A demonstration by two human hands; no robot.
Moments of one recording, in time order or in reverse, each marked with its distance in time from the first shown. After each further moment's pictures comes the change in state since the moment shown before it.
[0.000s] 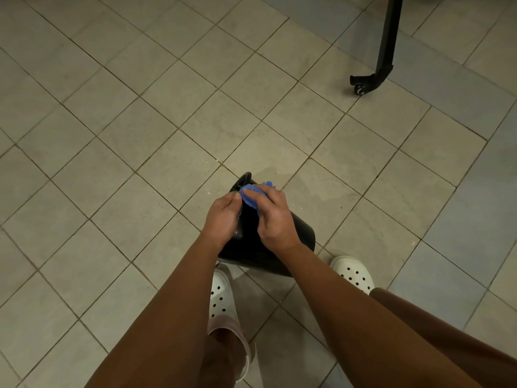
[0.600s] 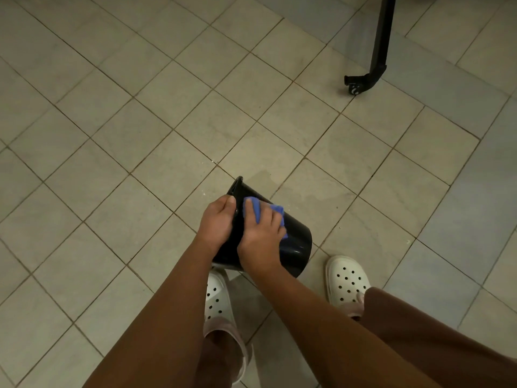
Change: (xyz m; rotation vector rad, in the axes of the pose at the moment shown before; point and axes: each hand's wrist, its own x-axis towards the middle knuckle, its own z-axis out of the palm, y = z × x) left_hand 0.000 -0.005 0.001 0.053 0.030 -0.052; right_hand -0.026 -0.042 0.011 -0.431 -0.222 0.403
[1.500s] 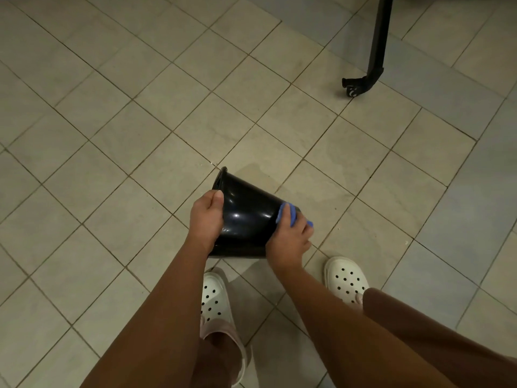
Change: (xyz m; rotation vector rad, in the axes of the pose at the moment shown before) left_hand 0.002 0.005 -0.009 -0.041 0.161 0.024; right_hand 0.009 0.048 0.004 0.089 0.016 0.337
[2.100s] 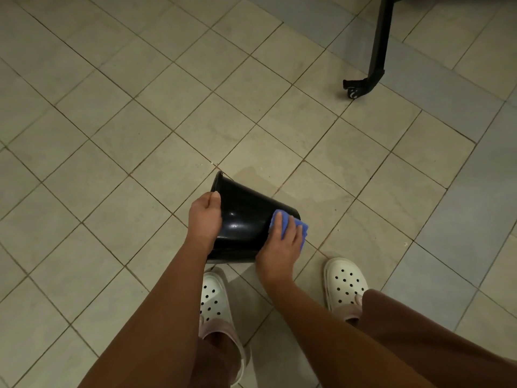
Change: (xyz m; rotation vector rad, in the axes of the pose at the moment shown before) left_hand 0.003 -0.006 0.000 0.023 0.054 -0.044; right_hand -0.023 0.000 0.027 0.029 0.085 -0.075
